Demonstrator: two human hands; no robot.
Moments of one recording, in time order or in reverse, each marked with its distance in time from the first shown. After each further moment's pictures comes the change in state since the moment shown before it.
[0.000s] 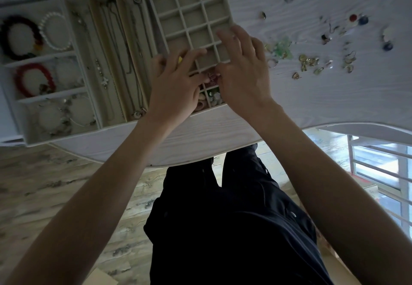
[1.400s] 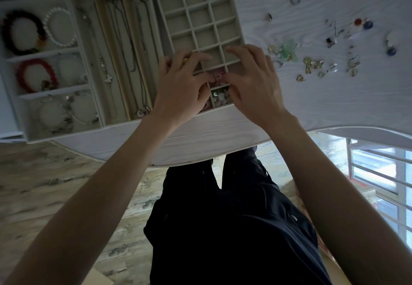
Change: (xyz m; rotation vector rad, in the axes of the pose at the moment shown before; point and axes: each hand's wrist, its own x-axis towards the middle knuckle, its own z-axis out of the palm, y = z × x) left_hand 0.001 -0.002 0.007 -0.105 -0.010 -0.043; right_hand -0.020 0.016 0.006 0.199 0.026 -0.086
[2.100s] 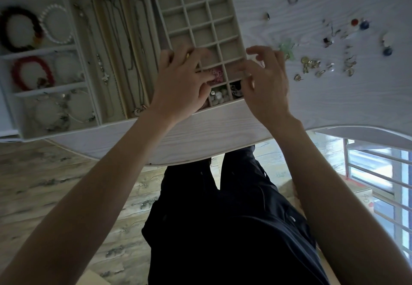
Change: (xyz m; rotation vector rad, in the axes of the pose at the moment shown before) left_hand 0.006 0.003 -0.007 0.080 -0.036 0.057; right_hand -0.008 0.005 -0.003 0.106 0.163 0.285
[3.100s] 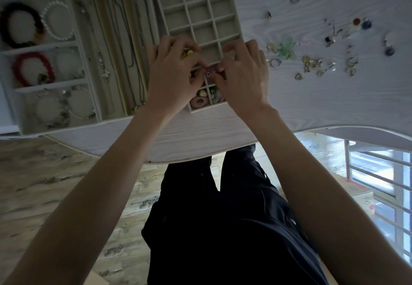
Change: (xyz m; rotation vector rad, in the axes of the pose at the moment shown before) left_hand 0.002 -0.007 0.003 -0.093 0.211 -0.175; right_hand 0.014 -0.030 0.019 -0.195 -0.055 -0.060
